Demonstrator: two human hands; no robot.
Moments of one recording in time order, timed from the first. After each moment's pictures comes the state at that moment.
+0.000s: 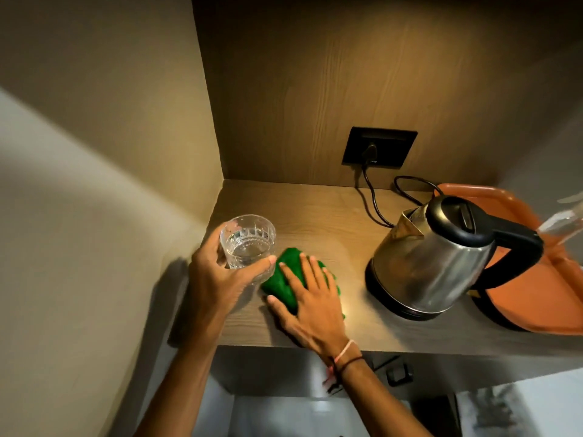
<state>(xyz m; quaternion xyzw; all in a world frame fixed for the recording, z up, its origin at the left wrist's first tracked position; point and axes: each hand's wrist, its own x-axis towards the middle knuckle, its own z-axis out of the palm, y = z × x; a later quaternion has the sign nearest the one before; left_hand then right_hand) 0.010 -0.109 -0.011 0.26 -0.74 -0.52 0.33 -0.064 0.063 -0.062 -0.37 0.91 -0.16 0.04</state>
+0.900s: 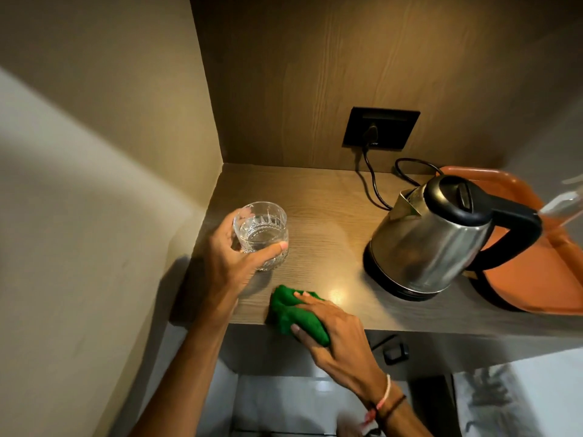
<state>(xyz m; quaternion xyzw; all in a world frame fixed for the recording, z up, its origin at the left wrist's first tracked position) 0.004 -0.087 -0.005 0.28 -0.70 -0.59 0.30 -0.018 0.138 -0.052 -0.40 0.82 -0.38 0.11</state>
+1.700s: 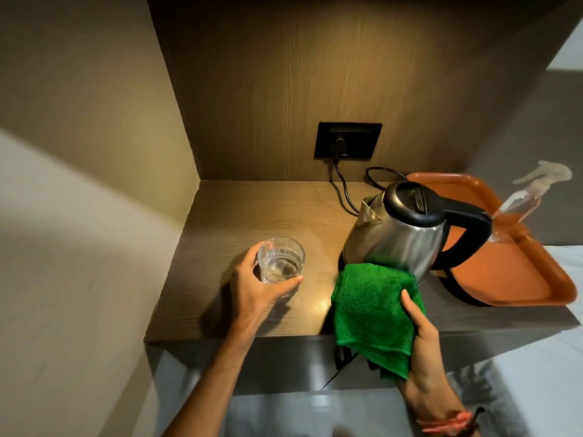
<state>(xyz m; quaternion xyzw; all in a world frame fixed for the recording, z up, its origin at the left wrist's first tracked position) -0.020 -0.019 -0.029 0.28 -0.74 -0.57 0.22 -0.053 0.230 -0.018 0.14 0.44 -0.85 0.24</state>
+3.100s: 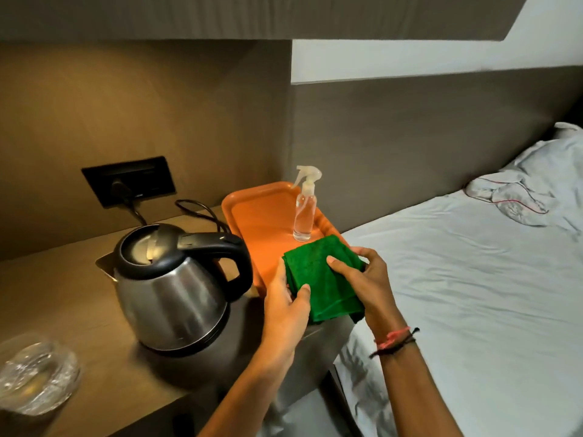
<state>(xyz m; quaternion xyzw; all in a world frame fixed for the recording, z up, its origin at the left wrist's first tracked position) -0.155 0.323 0.026 0.11 -0.68 -0.73 0.01 -0.214 0.466 0.015 0.19 0.71 -0.67 -0.02</state>
